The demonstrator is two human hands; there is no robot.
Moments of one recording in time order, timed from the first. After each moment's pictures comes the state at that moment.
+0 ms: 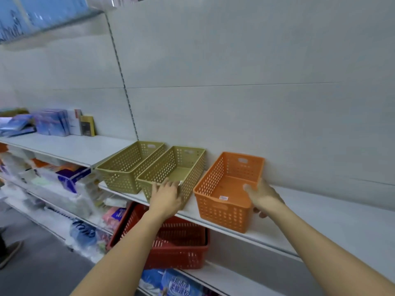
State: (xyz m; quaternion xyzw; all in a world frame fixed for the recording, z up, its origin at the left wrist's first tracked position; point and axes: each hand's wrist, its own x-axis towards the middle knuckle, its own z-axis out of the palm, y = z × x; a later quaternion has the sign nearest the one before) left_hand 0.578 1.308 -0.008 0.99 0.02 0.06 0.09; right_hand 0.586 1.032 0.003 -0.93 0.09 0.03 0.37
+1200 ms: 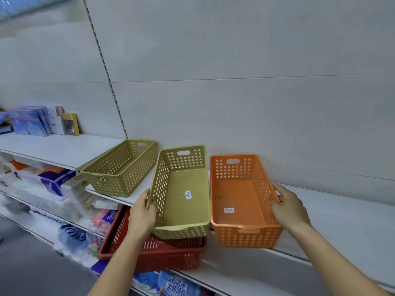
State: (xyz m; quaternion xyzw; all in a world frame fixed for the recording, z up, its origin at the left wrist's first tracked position) left_hand 0.560 1.345 -0.041 0.85 0.16 0.14 0.48; right_hand 0.561 0.993 -0.017 -0.89 0.14 -0.04 0.42
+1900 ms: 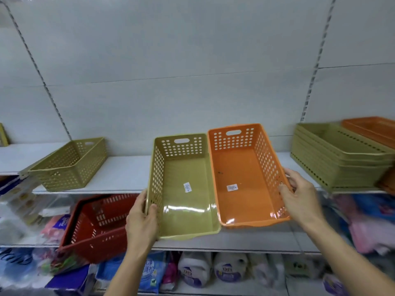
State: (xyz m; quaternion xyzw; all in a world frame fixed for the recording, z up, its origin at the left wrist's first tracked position) left_hand 0.356 1.227 -0.021 0.81 0.01 0.14 0.57; right_hand 0.288 0.887 -0.005 -0.83 0.19 -0.27 0.46
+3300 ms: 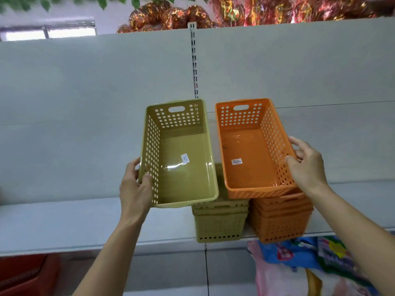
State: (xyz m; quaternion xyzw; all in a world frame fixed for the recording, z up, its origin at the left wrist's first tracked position) left_hand 0.346 0.770 0.099 0.73 -0.09 0.21 0.64; right_hand 0.244 0.421 0.115 -0.78 0.20 -0.42 0.43
